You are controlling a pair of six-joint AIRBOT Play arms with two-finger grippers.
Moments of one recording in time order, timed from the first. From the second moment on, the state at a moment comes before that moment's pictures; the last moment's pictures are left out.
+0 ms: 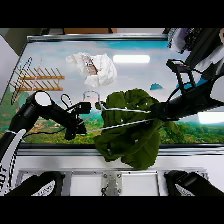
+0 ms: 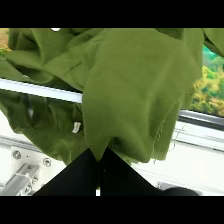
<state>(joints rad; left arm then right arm) -0.19 -1.17 0.96 0.98 -1.52 -0.19 0.45 -1.04 1.51 -1.43 1.75 1.94</state>
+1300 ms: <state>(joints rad) -0.19 -1.17 0.96 0.96 -1.59 -0.20 0.54 -1.04 1.51 -1.56 1.66 1.94</state>
